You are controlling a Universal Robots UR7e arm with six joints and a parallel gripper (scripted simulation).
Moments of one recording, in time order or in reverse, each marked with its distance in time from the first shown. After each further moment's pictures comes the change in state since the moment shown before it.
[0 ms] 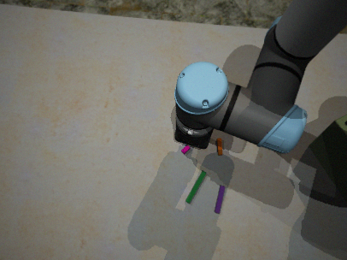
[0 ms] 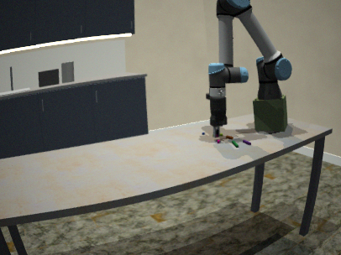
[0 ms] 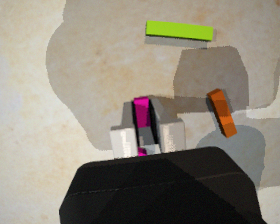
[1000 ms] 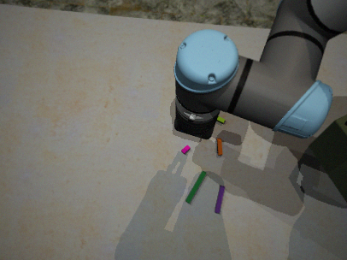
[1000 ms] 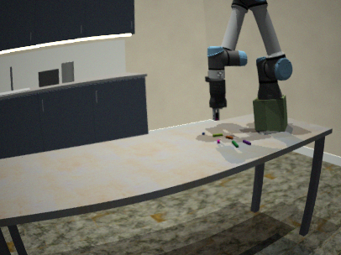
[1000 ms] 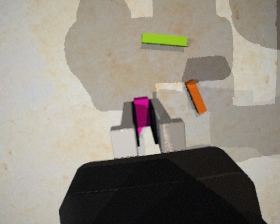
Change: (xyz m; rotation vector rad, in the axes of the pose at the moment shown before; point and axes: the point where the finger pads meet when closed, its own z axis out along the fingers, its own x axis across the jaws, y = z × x) arm 0.000 0.000 -0.081 0.000 -0.002 0.000
